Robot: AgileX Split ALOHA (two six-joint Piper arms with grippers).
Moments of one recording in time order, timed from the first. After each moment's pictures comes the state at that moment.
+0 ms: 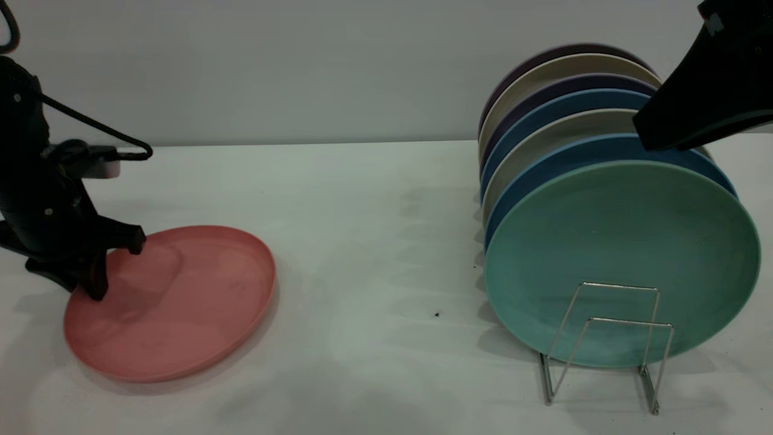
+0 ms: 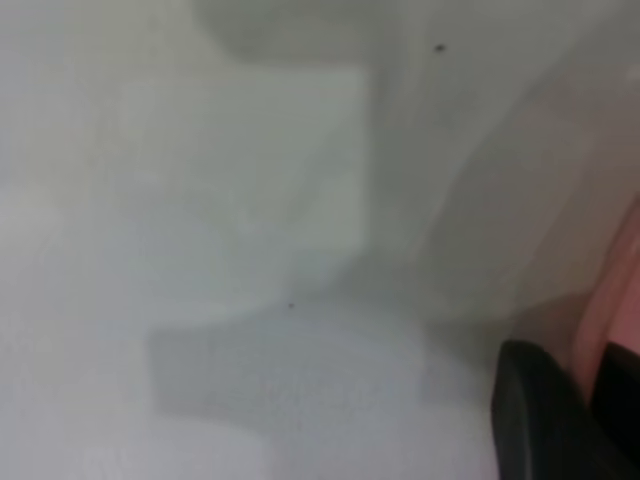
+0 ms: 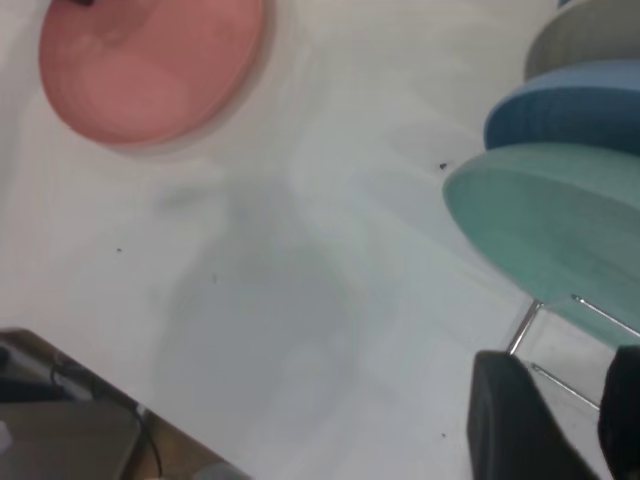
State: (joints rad) left arm 0.01 2.24 -1.23 0.11 0.34 -0.08; right arm 0.29 1.26 -0.74 0.69 0.55 -0.58
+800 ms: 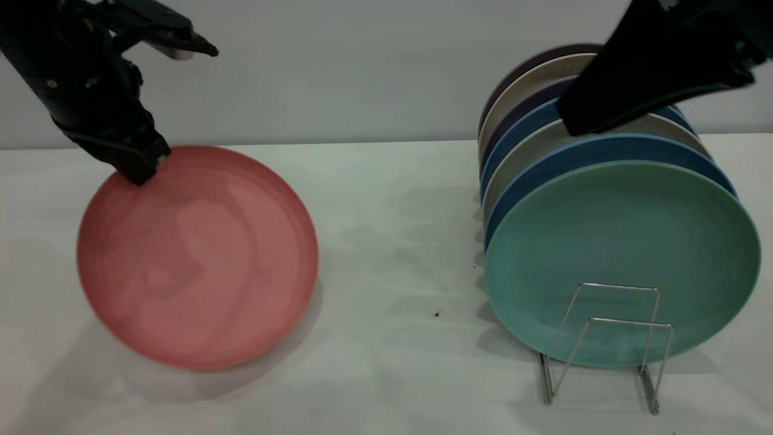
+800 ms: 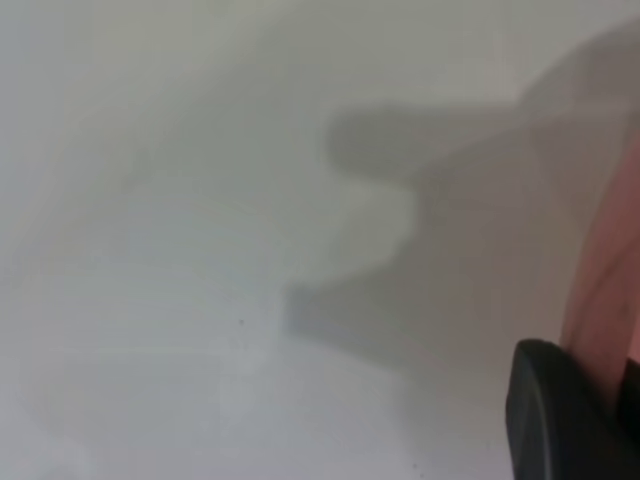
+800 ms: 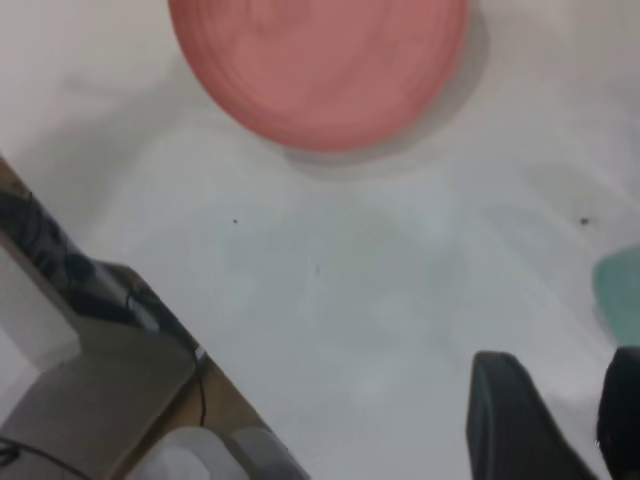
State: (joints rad) left arm -0.20 1.92 -1.20 0.11 0.45 0.40; right arm 0.29 1.41 -0.87 0.90 0.71 -0.95
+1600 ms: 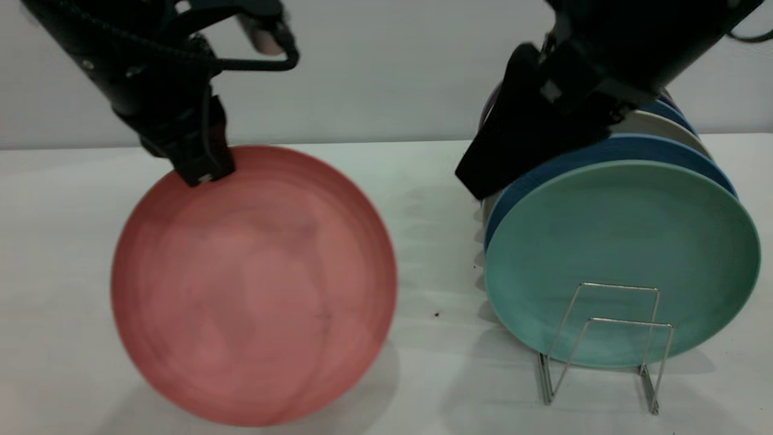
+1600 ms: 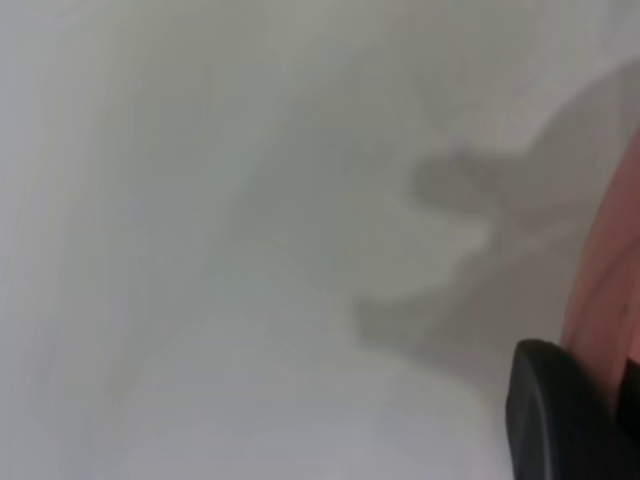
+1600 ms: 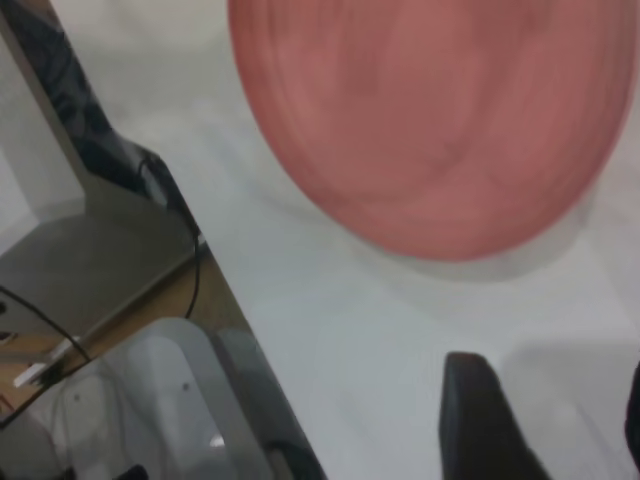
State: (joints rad) left arm -0.47 1.72 -1.07 0.11 0.44 0.54; right arm 0.44 1.61 -1.01 0.82 0.75 -1.04
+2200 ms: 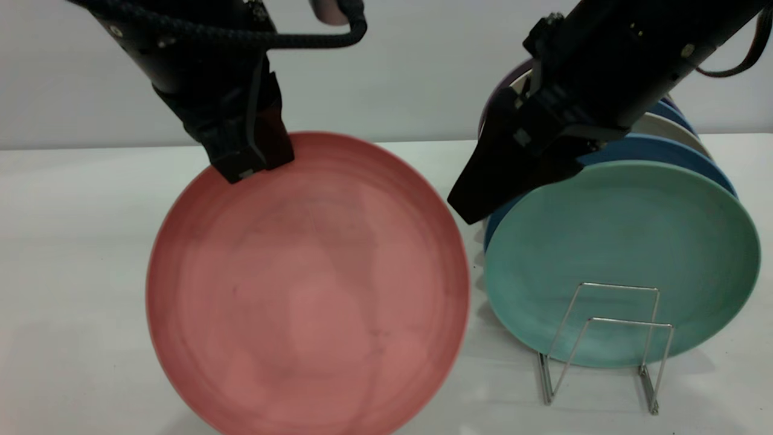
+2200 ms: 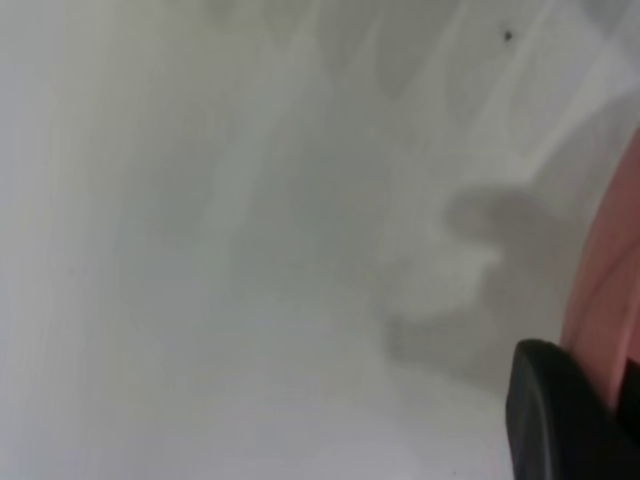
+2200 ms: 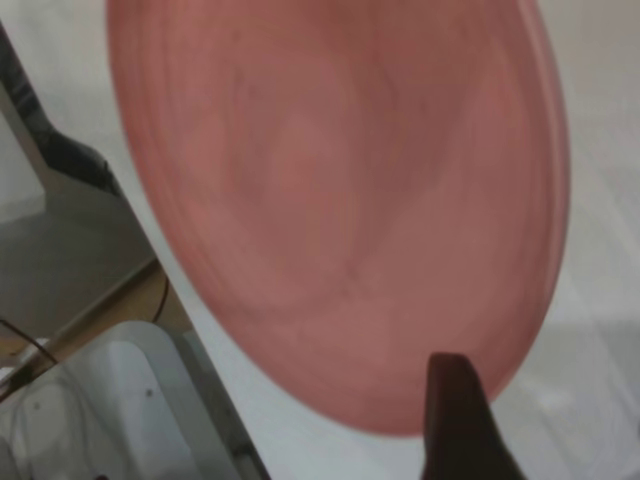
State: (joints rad) left arm -0.63 1.63 -1.07 0.10 0.49 0.53; right arm 0.44 1.70 -1.02 0.83 0.67 -1.07
